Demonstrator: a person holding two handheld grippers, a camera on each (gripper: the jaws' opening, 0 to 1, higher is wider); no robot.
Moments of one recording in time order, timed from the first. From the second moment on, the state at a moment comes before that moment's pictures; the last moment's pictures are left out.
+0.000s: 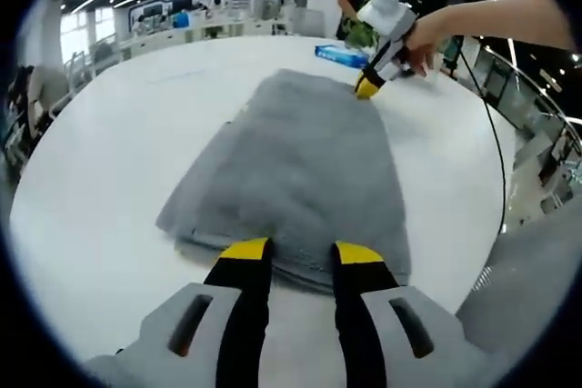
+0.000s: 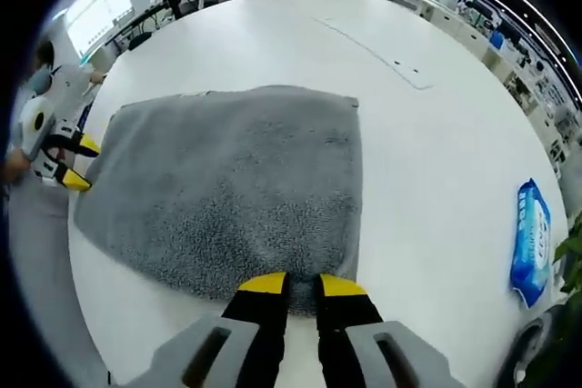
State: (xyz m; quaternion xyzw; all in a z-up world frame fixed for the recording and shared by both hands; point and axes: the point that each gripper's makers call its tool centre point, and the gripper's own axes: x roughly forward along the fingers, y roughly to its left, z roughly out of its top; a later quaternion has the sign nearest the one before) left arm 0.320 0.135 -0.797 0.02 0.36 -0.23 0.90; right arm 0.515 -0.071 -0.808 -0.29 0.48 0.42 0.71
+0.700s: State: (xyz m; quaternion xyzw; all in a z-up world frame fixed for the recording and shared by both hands) left arm 0.303 0.108 -0.797 0.04 0.35 -0.24 0.90; right arm 0.548 -0.039 -0.805 -0.33 0.46 0.46 0.69
